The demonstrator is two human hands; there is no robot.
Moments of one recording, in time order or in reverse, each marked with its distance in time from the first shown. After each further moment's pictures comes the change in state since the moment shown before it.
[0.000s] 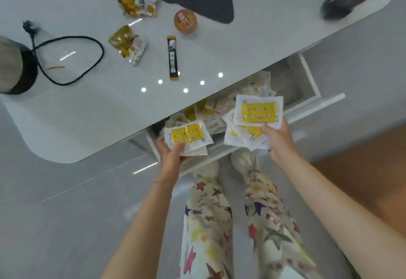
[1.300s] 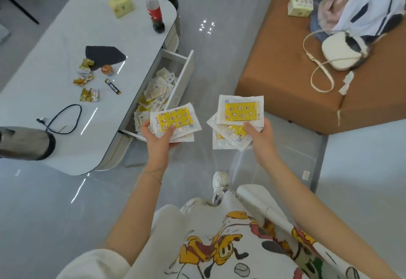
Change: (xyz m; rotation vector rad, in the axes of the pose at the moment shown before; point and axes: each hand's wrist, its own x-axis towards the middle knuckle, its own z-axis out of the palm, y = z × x) left_hand -0.441 -0.031 -0.154 0.324 -0.615 0.440; right_hand -0.551 0.209 -0.179 0.634 0.377 -0.299
